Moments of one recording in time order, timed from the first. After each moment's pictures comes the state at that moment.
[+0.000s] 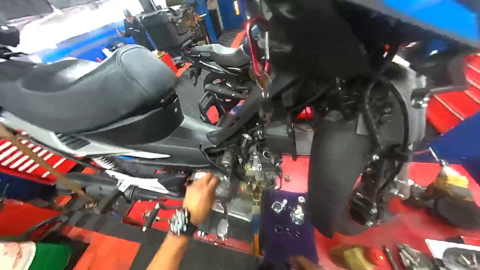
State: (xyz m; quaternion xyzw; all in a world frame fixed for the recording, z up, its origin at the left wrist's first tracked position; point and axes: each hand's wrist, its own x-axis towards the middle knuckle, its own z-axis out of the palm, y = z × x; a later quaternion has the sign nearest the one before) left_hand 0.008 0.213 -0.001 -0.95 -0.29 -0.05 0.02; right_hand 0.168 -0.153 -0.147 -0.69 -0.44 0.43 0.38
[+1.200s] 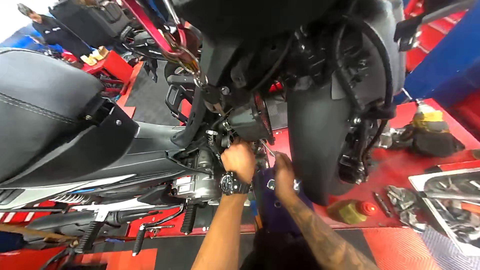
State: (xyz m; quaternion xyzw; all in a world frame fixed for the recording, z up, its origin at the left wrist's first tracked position) left_hand 0.207 0.134 0.003 -0.91 -0.41 -0.12 -0.01; right_hand 0.228 0.034 -0.109 -0.64 -0.02 0.25 0.73
